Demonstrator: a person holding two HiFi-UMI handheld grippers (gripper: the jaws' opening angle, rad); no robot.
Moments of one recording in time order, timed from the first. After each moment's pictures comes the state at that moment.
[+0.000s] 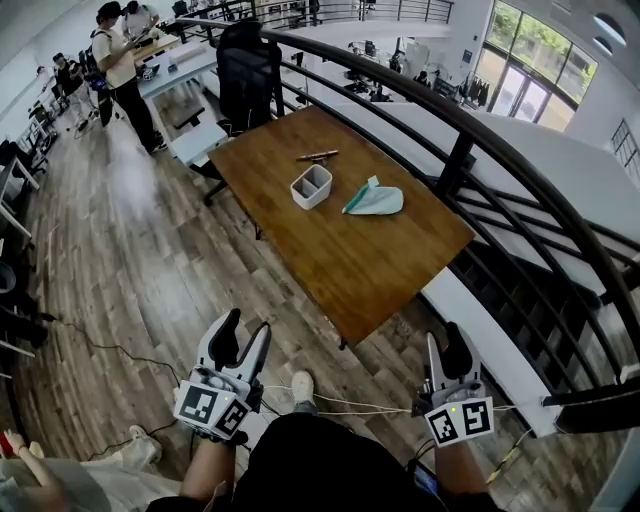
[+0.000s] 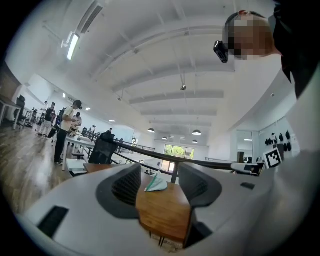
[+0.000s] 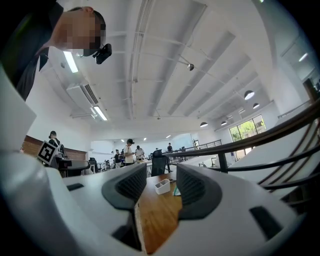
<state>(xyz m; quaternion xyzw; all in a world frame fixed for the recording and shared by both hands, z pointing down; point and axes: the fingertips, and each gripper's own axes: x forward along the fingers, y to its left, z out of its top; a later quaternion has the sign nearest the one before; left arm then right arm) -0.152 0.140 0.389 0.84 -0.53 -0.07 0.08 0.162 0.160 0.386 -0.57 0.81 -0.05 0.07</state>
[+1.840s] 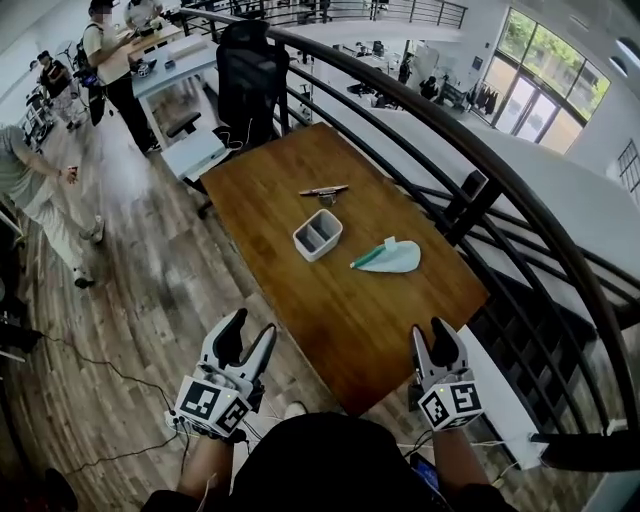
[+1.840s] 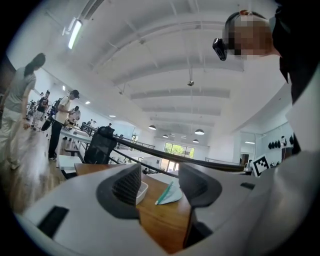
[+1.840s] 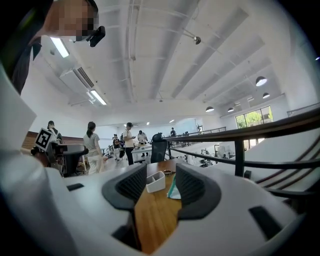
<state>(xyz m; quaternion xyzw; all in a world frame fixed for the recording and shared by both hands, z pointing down) -0.157 -0.048 0.389 0.85 -0.51 -0.07 0.11 0.143 -0.060 0.420 -0.55 0.83 -0.09 -0.02</state>
